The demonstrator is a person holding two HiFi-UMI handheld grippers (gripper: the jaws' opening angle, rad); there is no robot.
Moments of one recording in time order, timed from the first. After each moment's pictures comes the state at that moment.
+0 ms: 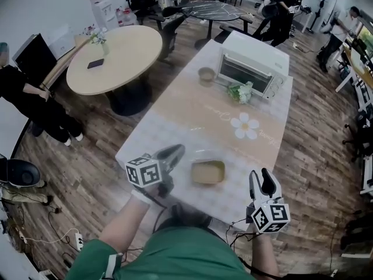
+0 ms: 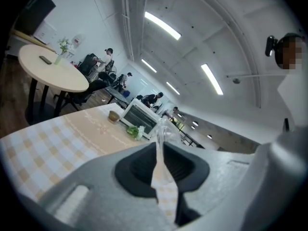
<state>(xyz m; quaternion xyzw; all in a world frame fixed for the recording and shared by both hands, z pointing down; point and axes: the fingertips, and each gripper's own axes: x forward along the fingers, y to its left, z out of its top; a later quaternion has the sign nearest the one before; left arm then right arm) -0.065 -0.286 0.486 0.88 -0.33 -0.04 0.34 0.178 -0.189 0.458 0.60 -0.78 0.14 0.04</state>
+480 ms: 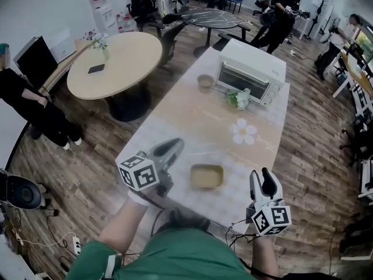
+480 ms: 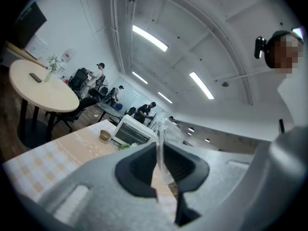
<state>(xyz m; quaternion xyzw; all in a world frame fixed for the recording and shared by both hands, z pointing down) -0.073 -0.288 0.405 0.90 -0.32 -0.09 0.27 0.167 -0.189 0.417 0.60 -0.80 0.10 0.01</state>
